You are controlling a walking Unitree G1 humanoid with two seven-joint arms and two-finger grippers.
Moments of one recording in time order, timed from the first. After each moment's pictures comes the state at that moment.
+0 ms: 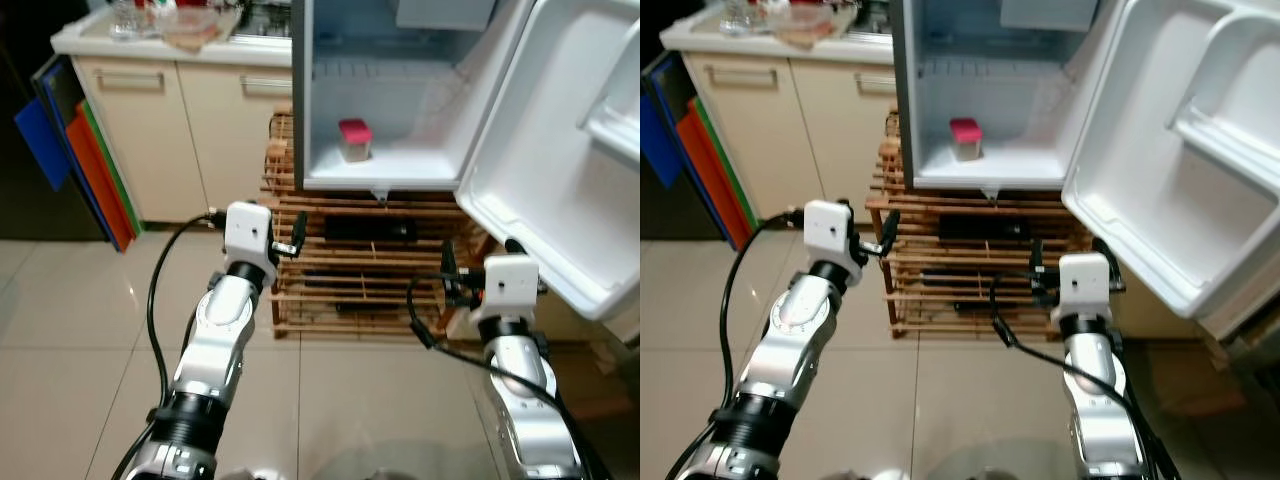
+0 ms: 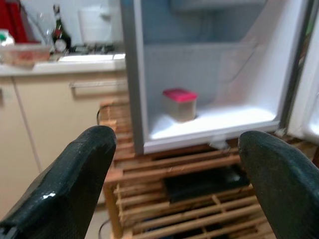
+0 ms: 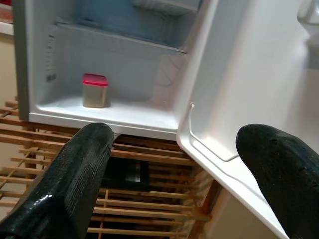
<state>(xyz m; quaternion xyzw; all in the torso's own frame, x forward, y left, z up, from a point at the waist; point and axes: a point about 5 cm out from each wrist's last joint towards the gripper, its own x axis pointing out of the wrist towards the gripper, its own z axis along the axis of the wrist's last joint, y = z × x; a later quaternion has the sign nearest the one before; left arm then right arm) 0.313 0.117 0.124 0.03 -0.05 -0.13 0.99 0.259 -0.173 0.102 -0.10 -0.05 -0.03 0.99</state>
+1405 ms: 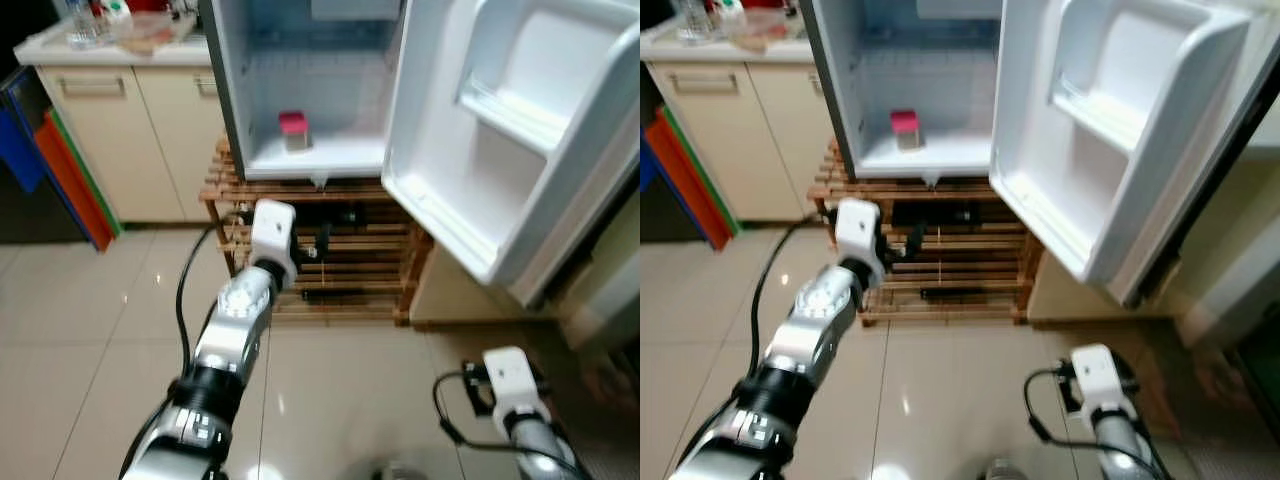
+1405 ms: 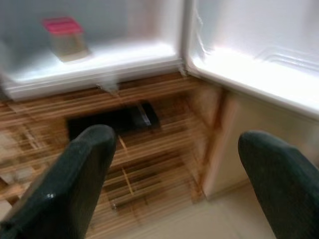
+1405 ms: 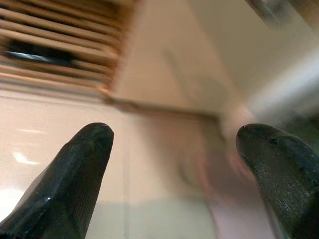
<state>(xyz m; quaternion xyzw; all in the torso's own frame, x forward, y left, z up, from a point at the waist) 0.334 0.084 0.085 0.02 0.11 -0.21 0.97 0.192 -0.251 -0.031 -0.20 0.28 -0.08 0.94</state>
